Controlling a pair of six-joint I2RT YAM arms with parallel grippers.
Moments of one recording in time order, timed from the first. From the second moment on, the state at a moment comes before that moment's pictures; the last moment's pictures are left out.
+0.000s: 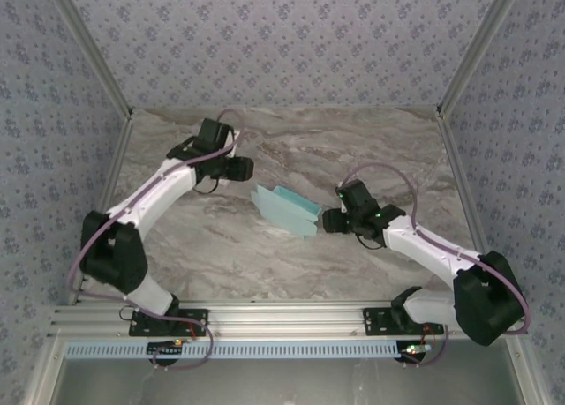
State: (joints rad) left arm -0.43 1.54 1.26 -0.63 0.07 -0.23; right arm 0.58 1.24 0.69 -0.43 0.03 0.40
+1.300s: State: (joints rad) left arm -0.46 1.45 0.74 -0.21 0.15 -0.49; right arm 0.57 1.26 0.66 -0.26 -0.14 0.48
